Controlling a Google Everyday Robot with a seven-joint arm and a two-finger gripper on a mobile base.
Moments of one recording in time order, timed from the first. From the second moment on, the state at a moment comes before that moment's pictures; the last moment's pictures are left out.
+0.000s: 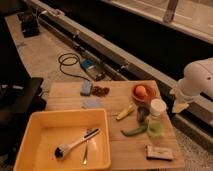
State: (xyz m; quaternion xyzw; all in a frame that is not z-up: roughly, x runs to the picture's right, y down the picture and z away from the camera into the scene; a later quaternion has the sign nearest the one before) arm 0.343 0.066 0.679 -0.22 0.03 0.05 0.97
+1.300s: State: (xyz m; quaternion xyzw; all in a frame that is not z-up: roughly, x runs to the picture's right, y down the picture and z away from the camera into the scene) arm 0.342 0.064 0.676 -0.22 0.03 0.05 0.97
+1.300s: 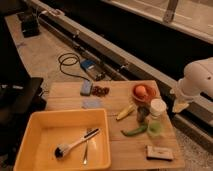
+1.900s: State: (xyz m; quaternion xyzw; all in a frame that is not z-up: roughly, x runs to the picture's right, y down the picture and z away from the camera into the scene) arm 0.238 0.051 0.663 -0.20 -0.02 -0.08 0.98
